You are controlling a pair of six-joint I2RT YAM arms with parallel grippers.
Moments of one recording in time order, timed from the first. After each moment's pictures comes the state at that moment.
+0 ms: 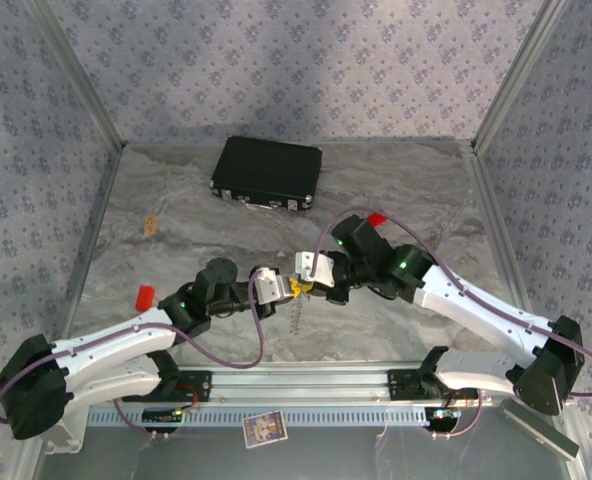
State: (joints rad) left arm -0.92 0.98 0.46 0.23 0.34 0.34; right arm 0.86 1.15 1.00 -0.62 -0.39 -0.61
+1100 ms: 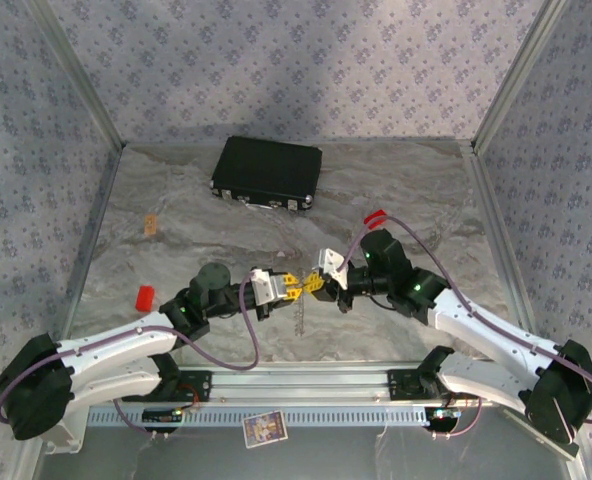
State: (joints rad) left arm -0.92 0.98 0.39 0.40 0.37 0.29; right arm 0.76 1.01 0.70 -0.22 -0.62 -0.35
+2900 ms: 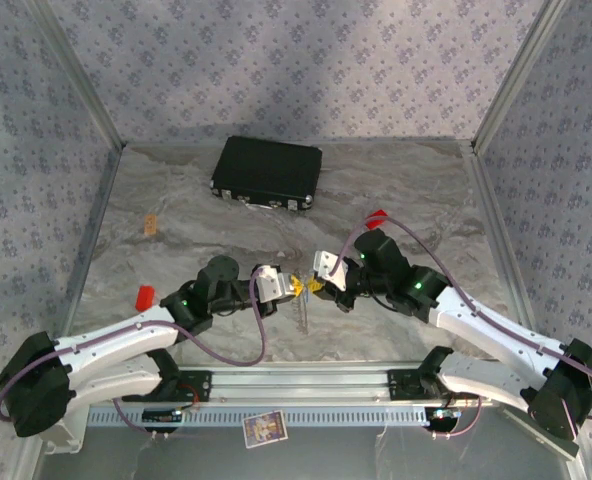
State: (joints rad) left arm -0.92 1.00 0.48 0.23 0.35 0.33; right arm 0.80 1.01 0.76 -0.37 -0.44 -0.42
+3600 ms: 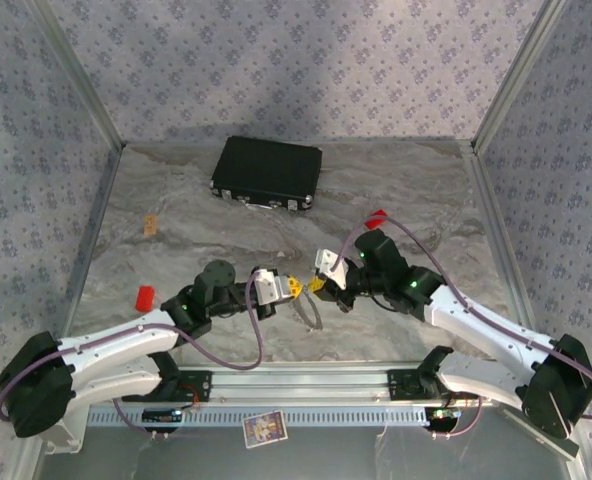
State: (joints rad) left arm -0.92 1.00 0.42 0.36 0.35 0.33; right arm 0.75 1.03 0.70 -0.29 -0.51 -0.36
